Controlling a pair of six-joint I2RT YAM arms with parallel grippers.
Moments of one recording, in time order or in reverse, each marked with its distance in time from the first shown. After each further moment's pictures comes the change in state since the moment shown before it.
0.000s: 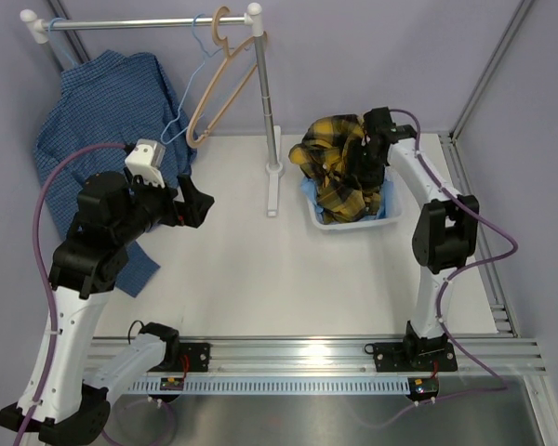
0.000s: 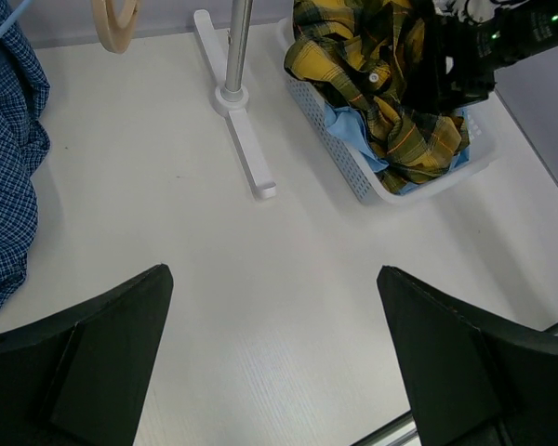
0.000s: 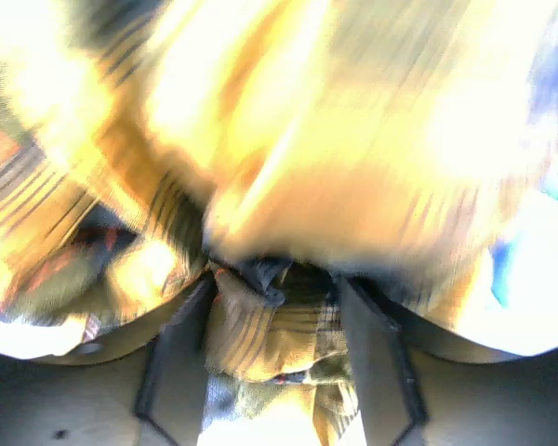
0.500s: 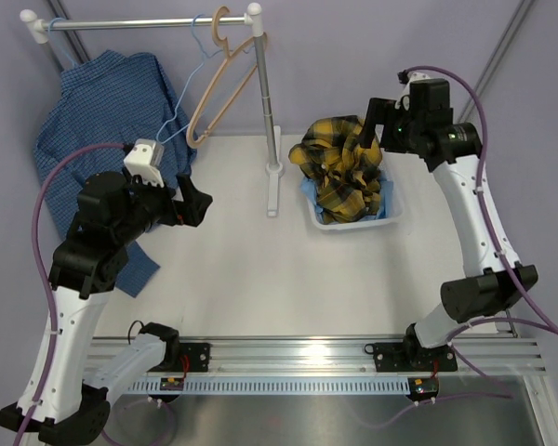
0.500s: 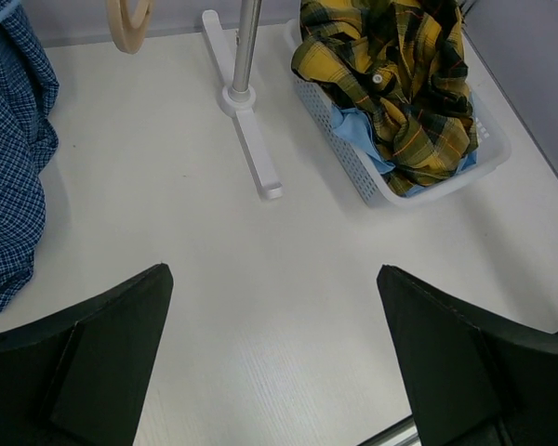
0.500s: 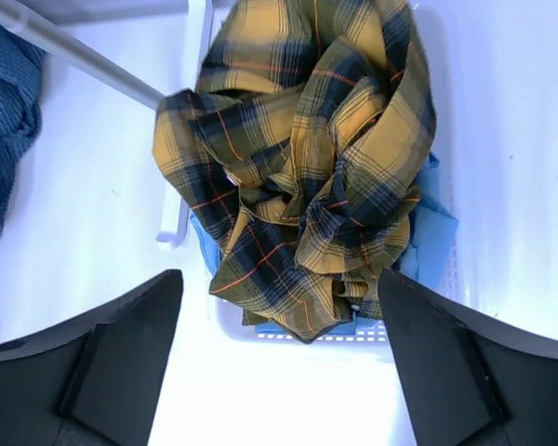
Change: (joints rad) left arm 0.000 0.001 0.000 0.000 -0.022 0.000; right arm -0.001 -0.415 0.074 0.023 0.033 -0.083
